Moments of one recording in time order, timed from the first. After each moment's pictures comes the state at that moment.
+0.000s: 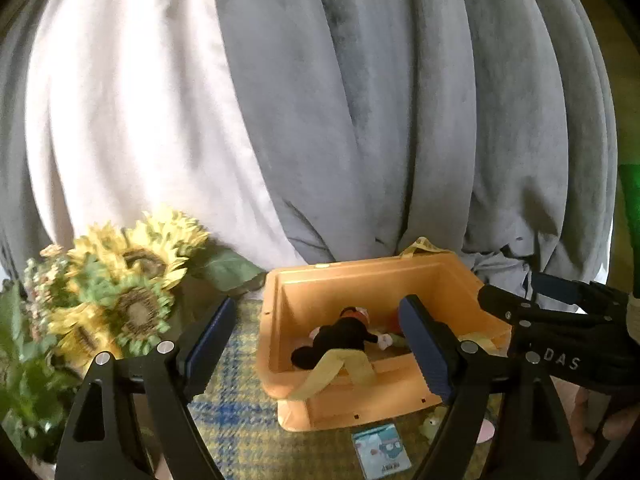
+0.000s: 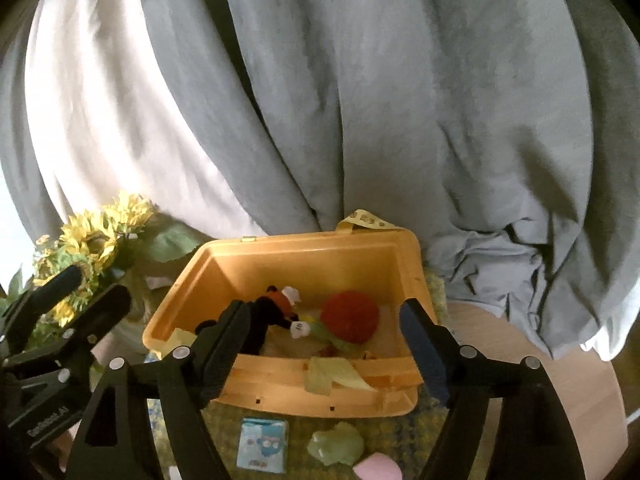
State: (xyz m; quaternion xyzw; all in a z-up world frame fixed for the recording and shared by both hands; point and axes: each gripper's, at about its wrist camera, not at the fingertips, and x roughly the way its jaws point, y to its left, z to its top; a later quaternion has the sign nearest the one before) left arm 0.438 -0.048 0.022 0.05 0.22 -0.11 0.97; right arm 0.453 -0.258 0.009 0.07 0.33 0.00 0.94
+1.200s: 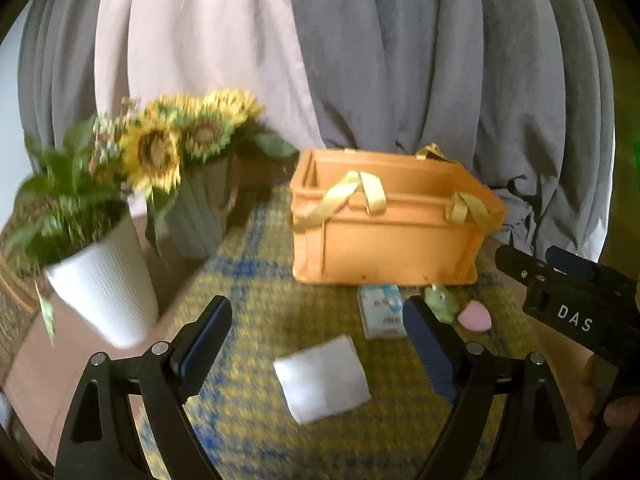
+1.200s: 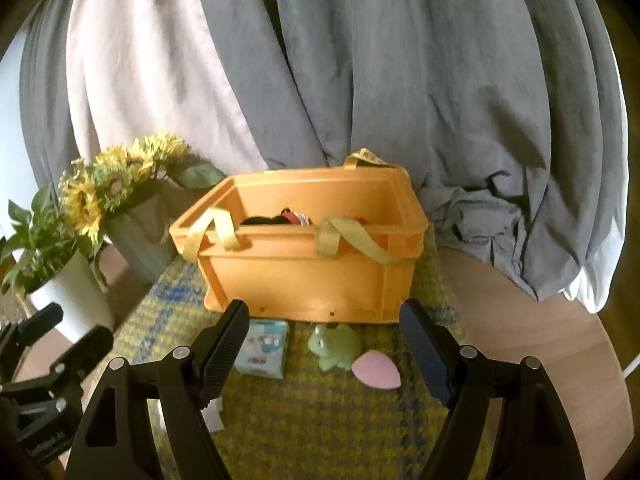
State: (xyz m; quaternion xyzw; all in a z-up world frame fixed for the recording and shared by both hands) left arm 0.317 -0.019 -0.064 0.00 0.31 -0.06 0.95; right arm 0.342 -0.237 -0.040 0.04 0.34 0.02 0.94
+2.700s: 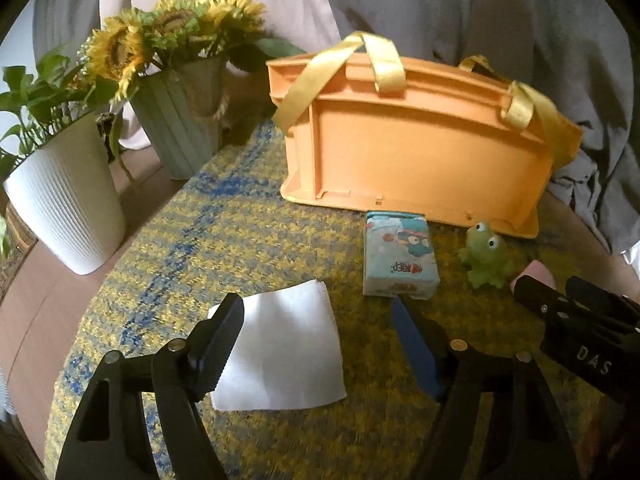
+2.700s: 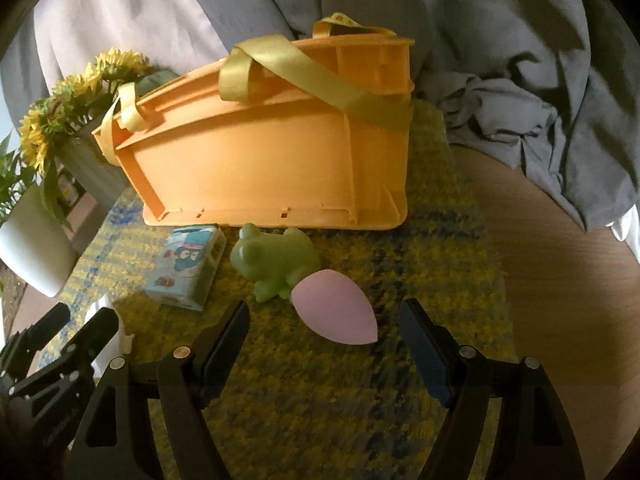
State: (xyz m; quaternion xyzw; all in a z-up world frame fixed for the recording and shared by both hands) left arm 0.369 -0.076 -0.160 0.00 0.40 0.04 0.92; right arm 0.388 -0.281 -0.155 0.05 0.46 0.06 0.88
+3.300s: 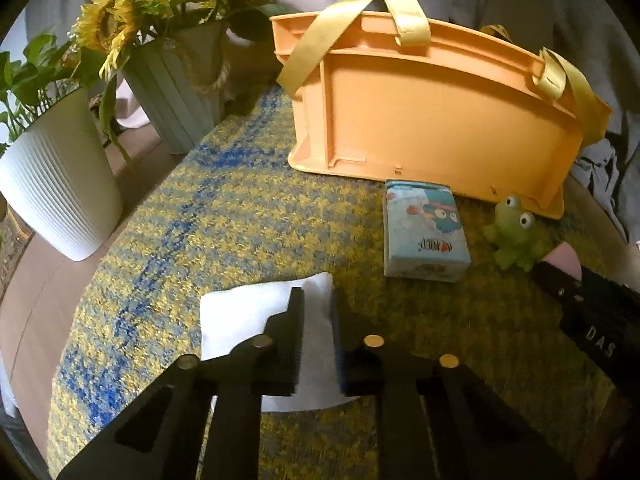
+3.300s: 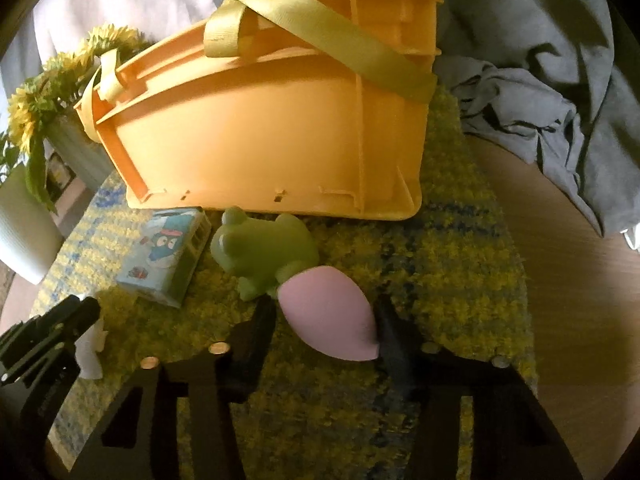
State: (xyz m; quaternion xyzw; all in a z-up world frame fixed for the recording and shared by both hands) left arm 0.384 -0.069 -0.178 0.00 0.44 0.05 0.90; right arm 0.402 -0.280 -0.175 0.04 0.48 0.06 0.88
